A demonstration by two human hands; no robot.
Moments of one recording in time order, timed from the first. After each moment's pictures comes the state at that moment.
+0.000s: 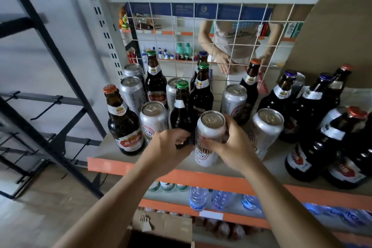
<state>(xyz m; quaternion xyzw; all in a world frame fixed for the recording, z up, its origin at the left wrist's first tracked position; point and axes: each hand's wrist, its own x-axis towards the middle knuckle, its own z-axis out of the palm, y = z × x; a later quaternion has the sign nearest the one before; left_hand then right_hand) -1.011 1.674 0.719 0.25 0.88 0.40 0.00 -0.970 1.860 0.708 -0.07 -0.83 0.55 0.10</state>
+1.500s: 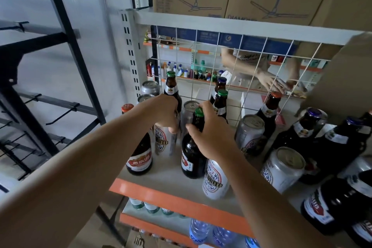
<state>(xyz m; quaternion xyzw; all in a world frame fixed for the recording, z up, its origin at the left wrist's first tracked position) -1.140 1.665 0.816 0.19 0.97 0.01 0.12 -1.055 1.808 0.769 0.04 -0.94 0.31 0.15</state>
